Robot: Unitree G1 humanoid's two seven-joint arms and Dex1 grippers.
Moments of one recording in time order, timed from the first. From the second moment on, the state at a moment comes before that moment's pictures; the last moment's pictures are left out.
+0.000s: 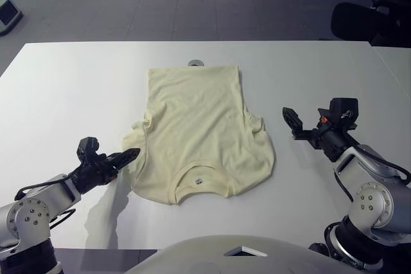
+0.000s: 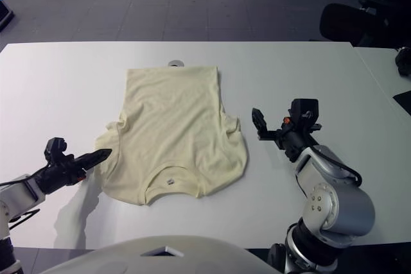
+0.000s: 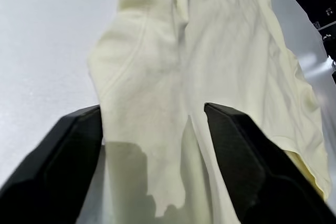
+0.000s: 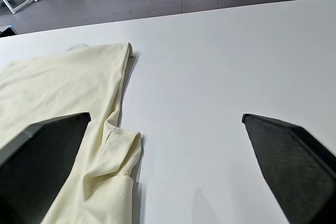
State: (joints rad) left arm 0.21 0.49 0.58 -0.34 -0.87 1.25 -0.40; right arm -0.07 -0.13 -0.41 -0.87 0.27 1.36 0.28
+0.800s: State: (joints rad) left arm 0.03 0.59 0.58 -0.07 -0.76 1.17 -0.34; right arm -0.06 -0.17 -0.38 -0.85 0.30 1.35 0.25
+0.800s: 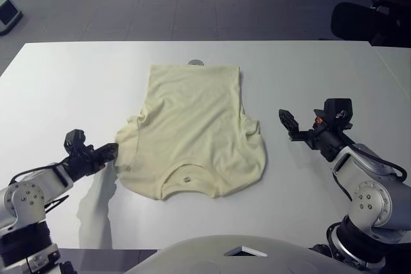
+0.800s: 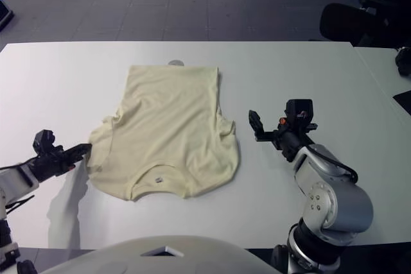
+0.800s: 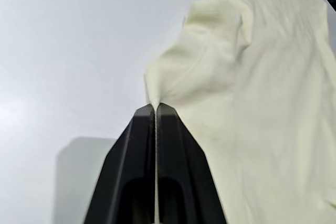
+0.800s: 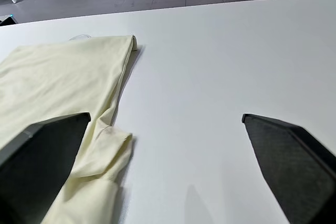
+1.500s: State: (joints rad) left arm -0.15 0.85 0.28 -0.35 -0.80 1.43 -0.46; right arm 0.05 -0.06 -0.38 -0.95 0.30 1.32 0.14
